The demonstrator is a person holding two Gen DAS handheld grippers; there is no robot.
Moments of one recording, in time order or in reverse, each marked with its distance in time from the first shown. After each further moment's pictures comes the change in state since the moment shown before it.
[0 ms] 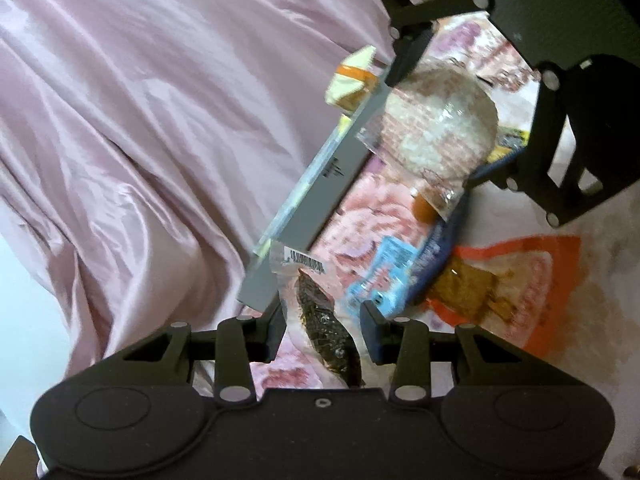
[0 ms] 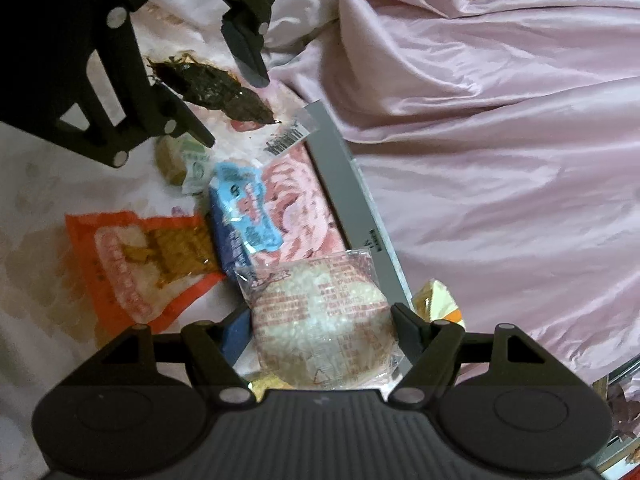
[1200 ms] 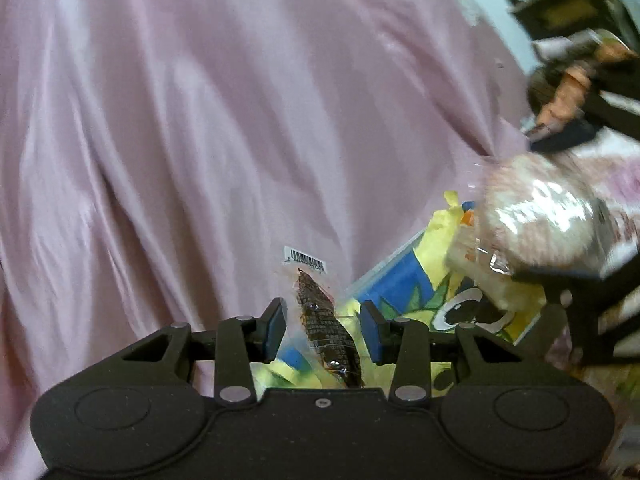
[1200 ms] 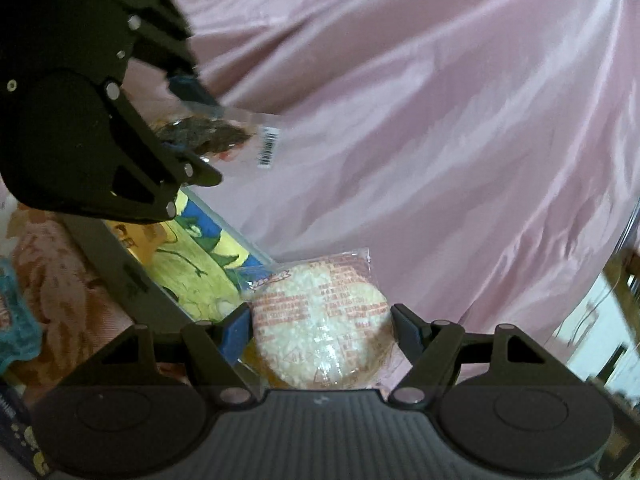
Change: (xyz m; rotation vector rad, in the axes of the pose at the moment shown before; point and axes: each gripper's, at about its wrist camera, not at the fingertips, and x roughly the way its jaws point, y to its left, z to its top) left arm 0.203 0.092 0.123 -0.366 -0.087 -0.052; right arm 0.142 -0.136 -0.044 0.529 -0.027 -0.134
